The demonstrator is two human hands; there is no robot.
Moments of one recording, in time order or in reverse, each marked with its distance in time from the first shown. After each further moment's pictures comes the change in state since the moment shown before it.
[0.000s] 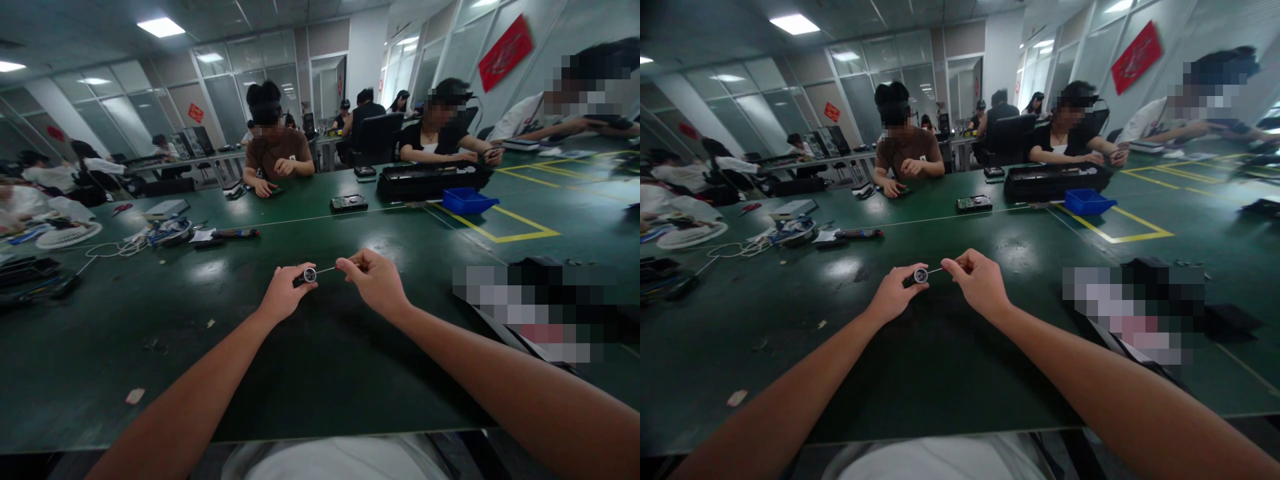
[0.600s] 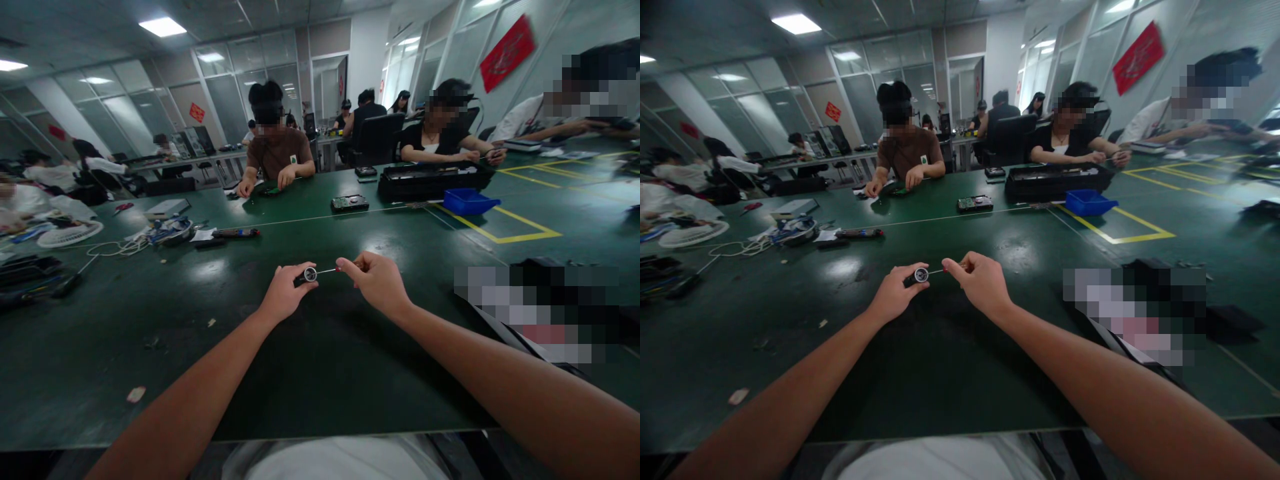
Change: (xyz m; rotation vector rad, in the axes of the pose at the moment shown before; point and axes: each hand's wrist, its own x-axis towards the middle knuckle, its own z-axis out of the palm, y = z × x) left_hand 0.000 0.000 0.000 0.026 0.019 0.015; right_hand 0.002 0.002 0.000 -0.124 0.021 -0.003
